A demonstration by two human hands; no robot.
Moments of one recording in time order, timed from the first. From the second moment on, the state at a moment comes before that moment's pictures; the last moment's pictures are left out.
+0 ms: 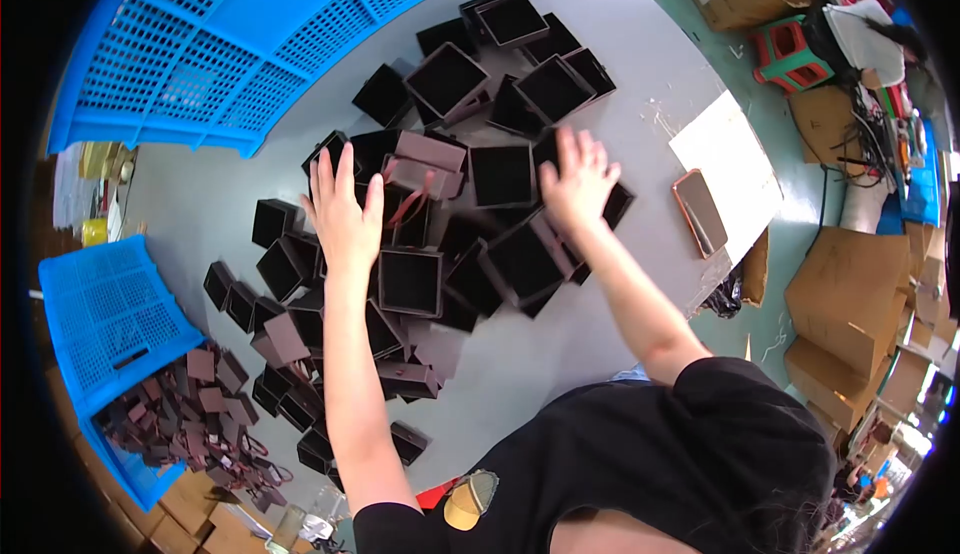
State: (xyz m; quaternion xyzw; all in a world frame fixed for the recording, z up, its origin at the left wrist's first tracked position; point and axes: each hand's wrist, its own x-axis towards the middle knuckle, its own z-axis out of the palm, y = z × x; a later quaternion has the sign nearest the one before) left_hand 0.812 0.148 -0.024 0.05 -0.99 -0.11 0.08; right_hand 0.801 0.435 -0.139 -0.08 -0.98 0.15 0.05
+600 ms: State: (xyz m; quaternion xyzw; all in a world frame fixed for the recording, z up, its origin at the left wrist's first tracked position) left_hand 0.768 0.121 -0.019 0.10 -0.99 -0.03 -0.05; right_hand 0.741 0.407 -0.048 0.37 -0.80 0.43 0.19
